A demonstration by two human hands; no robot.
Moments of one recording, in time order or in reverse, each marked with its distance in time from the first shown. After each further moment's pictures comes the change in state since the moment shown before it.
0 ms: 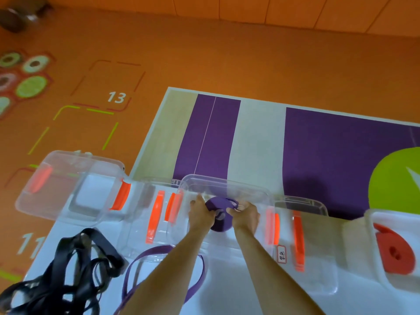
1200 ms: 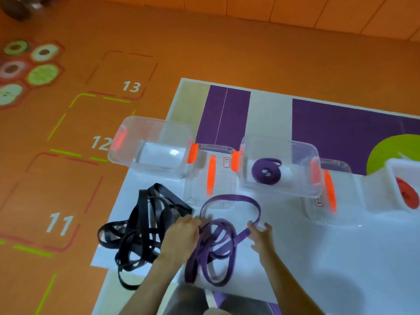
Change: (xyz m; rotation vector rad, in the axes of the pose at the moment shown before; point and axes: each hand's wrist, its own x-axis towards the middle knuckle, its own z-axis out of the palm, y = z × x) left_hand -0.172 -0.271 -0.182 0.441 0.031 0.548; right_hand -0.219 0.137 0.079 0.170 -0.059 0.221
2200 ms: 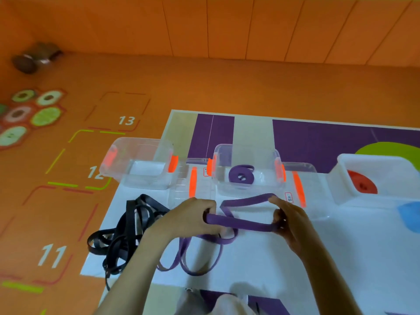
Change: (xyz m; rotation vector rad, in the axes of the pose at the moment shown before) left_hand -0.024 0.131 -0.119 -0.323 -0.274 0.274; right_hand -0.139 -0.096 -0.182 0.342 -0.283 -0.307
